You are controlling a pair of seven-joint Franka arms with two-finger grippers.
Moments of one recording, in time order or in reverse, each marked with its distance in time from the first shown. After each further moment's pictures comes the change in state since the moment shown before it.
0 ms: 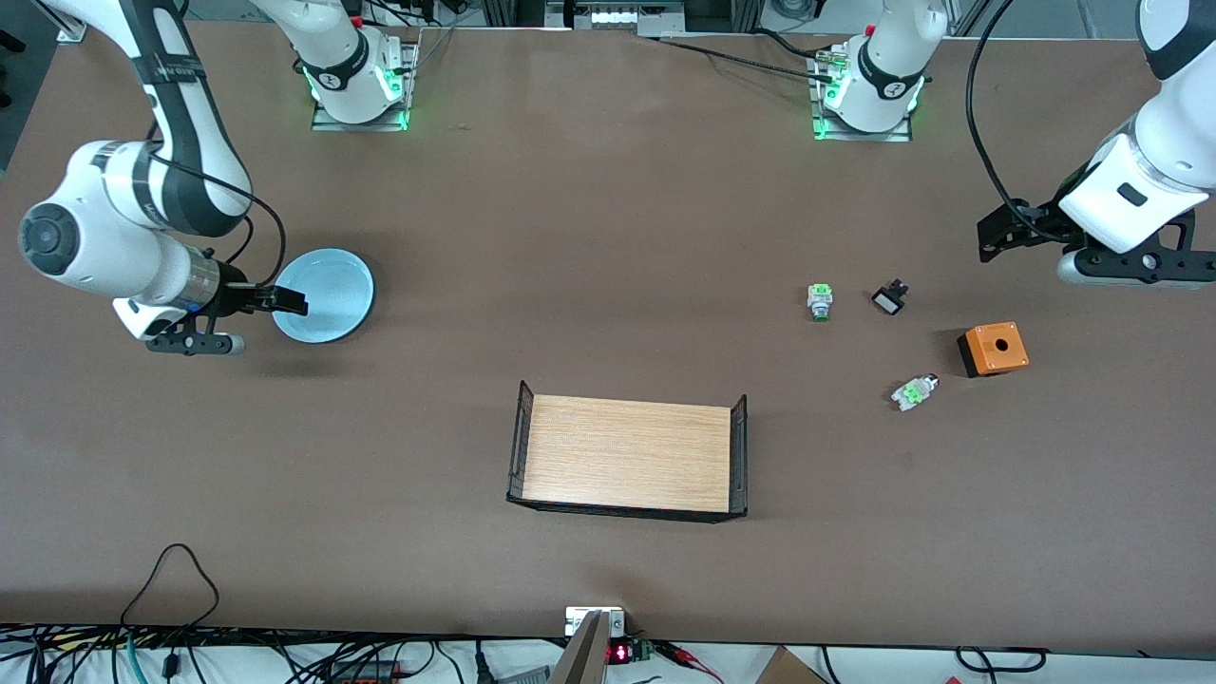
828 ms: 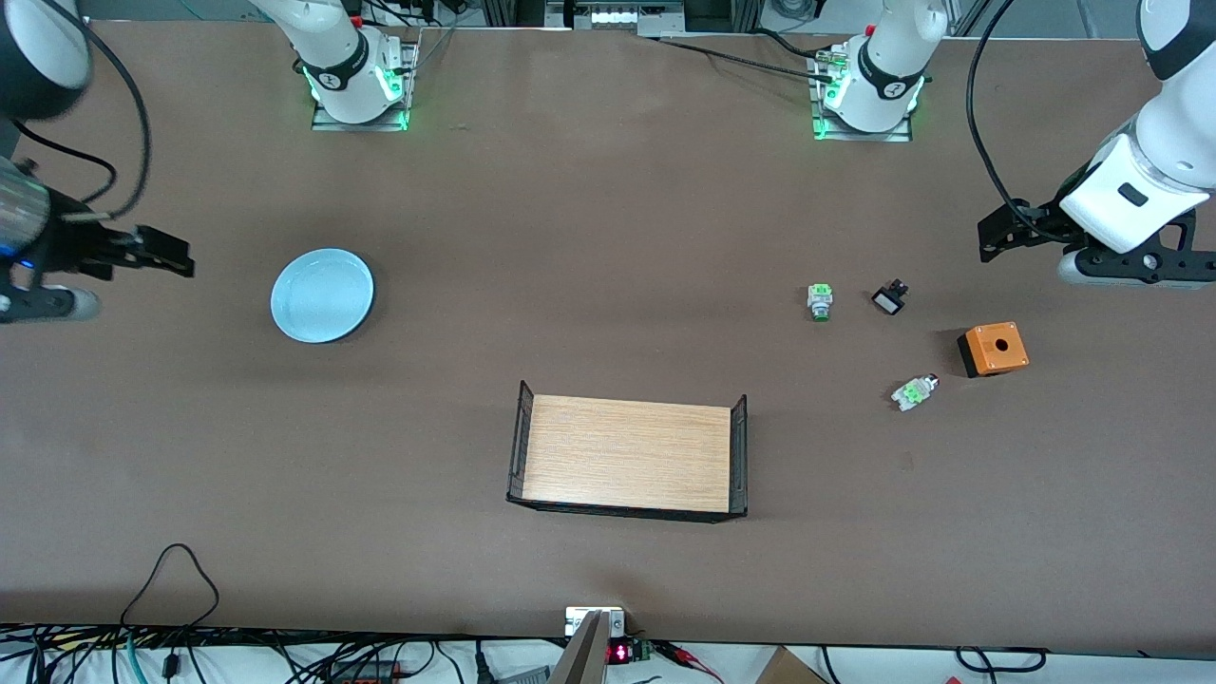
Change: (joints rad) left arm 0.001 0.000 0.000 0.000 0.000 0.000 0.000; right arm 0.032 -0.018 0.001 0.639 -0.134 -0.582 0.005
